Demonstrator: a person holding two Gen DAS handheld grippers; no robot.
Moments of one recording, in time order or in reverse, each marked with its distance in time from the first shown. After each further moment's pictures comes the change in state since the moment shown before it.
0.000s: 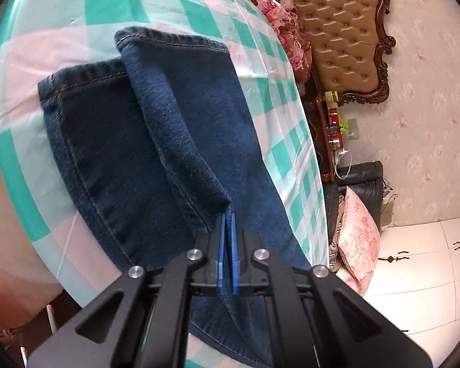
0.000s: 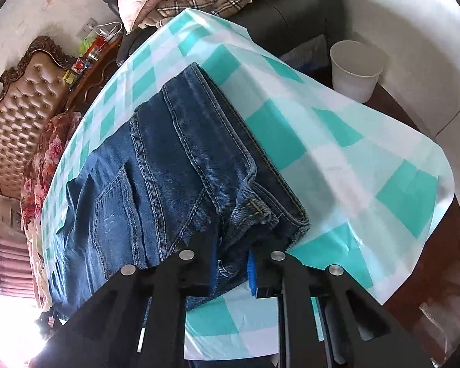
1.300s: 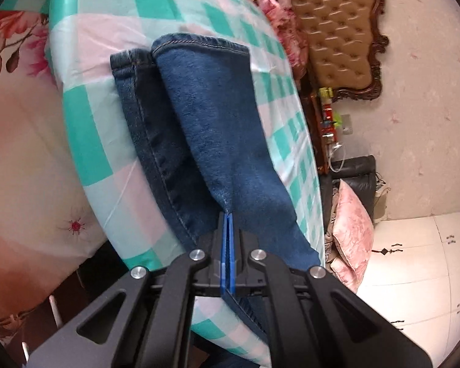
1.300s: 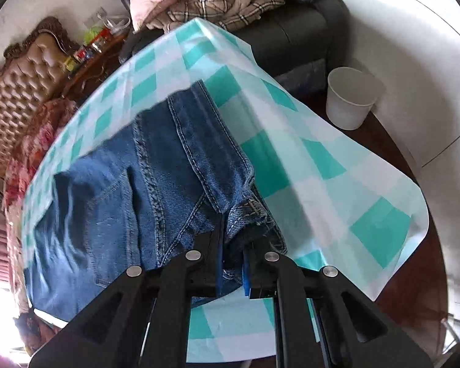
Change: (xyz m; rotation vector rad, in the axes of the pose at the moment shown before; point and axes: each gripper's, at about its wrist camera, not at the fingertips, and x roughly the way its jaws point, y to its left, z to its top) left arm -0.047 0.030 -0.031 0.014 0.008 -0.043; right arm -0.018 0.011 0.007 -0.110 -0.050 -0.079
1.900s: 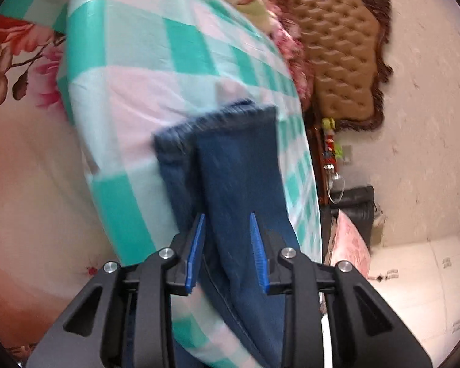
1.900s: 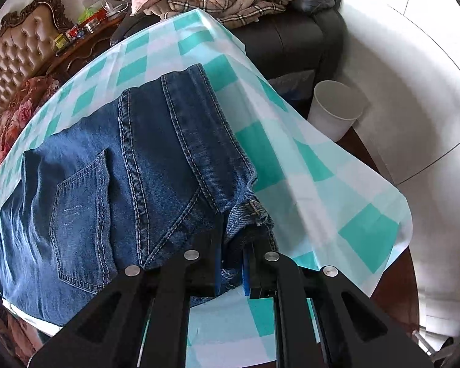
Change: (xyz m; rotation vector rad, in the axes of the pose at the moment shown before) left arm -0.002 0.034 0.049 -0.078 -0.106 -0.017; right arm 0.021 0.013 -0.007 -0.108 -0.011 -0.165
